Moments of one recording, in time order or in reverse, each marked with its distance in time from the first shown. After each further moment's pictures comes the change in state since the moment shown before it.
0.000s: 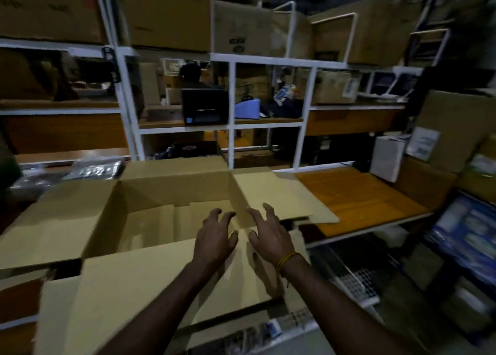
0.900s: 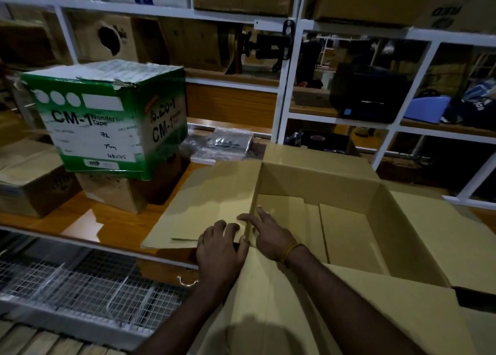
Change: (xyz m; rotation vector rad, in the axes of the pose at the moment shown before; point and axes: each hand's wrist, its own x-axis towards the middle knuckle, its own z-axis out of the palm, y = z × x) left_hand -0.088 -0.289 -0.087 0.289 0.289 -0.514; right_hand 0.096 -0.295 0.178 0.086 -0.554 -0.511
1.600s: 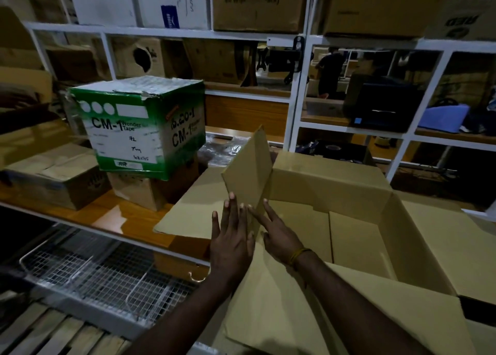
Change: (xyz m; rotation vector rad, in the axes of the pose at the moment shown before) left_hand -0.010 0.029 -0.019 0.191 0.131 0.114; right_hand -0.019 0.014 0.000 0.036 0.169 -0.180
